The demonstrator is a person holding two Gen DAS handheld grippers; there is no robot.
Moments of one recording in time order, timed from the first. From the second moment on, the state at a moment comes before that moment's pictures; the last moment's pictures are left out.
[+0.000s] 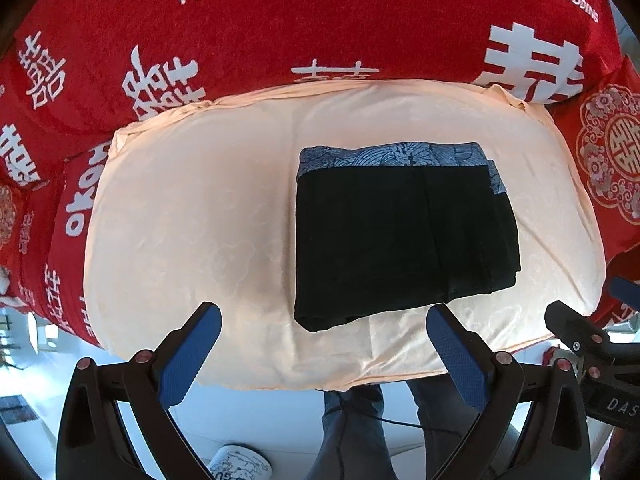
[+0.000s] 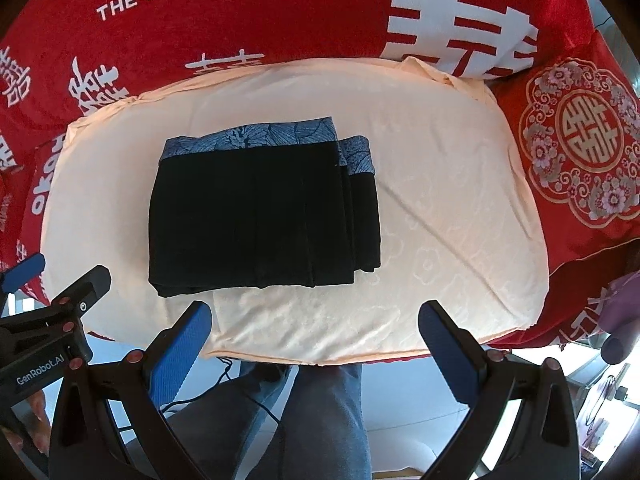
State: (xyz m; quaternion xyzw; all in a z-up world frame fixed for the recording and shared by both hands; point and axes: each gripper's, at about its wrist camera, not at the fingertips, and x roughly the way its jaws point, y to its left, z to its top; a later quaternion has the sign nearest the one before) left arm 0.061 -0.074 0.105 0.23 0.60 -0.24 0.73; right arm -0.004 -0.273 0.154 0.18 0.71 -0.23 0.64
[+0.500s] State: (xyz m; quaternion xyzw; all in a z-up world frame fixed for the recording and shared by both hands) left arm 0.061 -0.071 0.107 0.23 0.60 -0.25 0.73; right arm -0.005 -0.273 0.155 0.19 0.70 -0.24 0.64
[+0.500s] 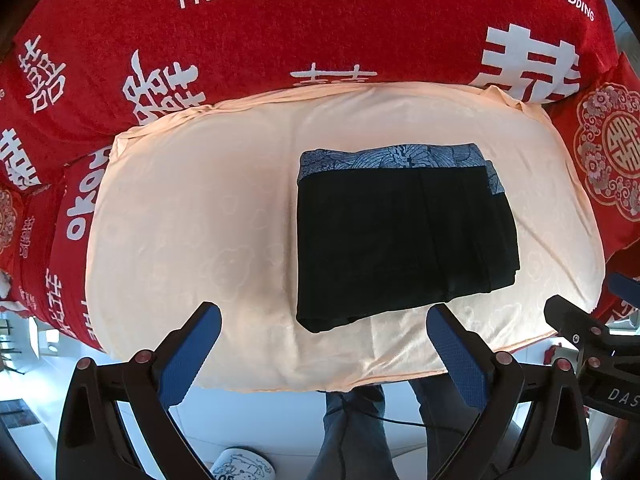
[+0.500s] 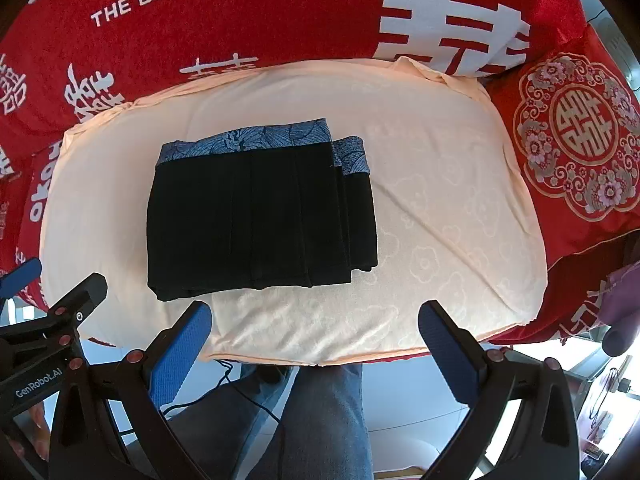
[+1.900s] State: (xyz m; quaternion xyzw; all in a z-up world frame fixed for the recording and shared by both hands) left arm 0.061 -0.075 0.105 0.22 0.60 -0.25 0.73; right arm -0.004 -0.274 0.150 0.19 0.71 -0.23 0.64
